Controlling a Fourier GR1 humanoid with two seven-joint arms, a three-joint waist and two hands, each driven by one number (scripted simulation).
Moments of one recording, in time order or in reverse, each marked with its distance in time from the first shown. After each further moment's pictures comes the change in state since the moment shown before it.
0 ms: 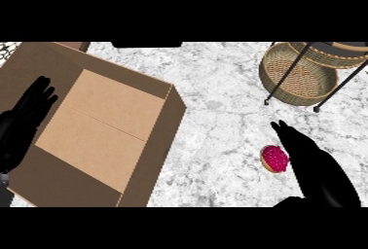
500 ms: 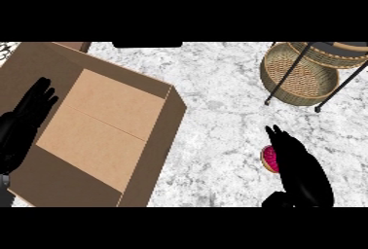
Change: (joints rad) left arm 0.009 -0.016 0.010 -0.006 -0.026 -0.014 -0.001; right arm 0.020 0.102 0.050 0.149 0.138 -0.017 0.009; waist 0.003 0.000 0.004
